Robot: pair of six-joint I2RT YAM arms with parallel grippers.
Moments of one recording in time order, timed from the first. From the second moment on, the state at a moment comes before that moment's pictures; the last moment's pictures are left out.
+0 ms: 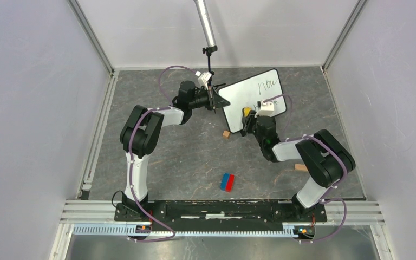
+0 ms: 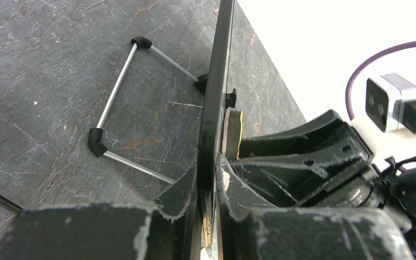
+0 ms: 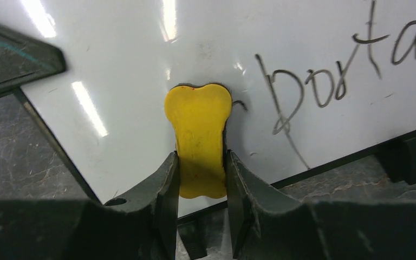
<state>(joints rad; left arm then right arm) -0.43 2.13 1.28 0.64 0.72 -0.66 0.51 1.68 0.54 0.84 0.31 0.36</state>
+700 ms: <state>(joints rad) -0.43 2.13 1.29 0.64 0.72 -0.66 0.36 1.67 0.58 0.77 0.25 0.23</state>
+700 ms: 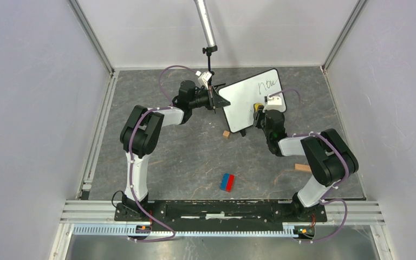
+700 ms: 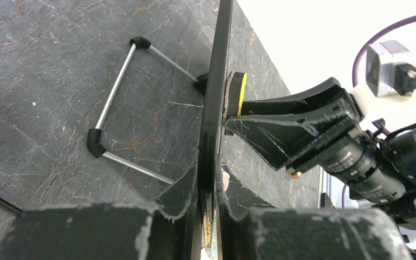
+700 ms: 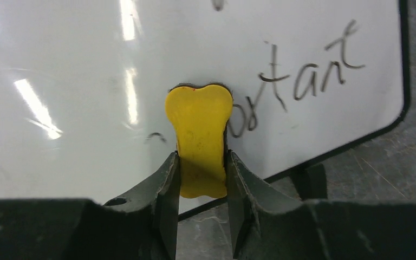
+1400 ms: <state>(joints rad) -0.43 2.13 1.30 0.61 0.72 -0.66 0.24 1.71 0.66 0.84 0.07 0.29</state>
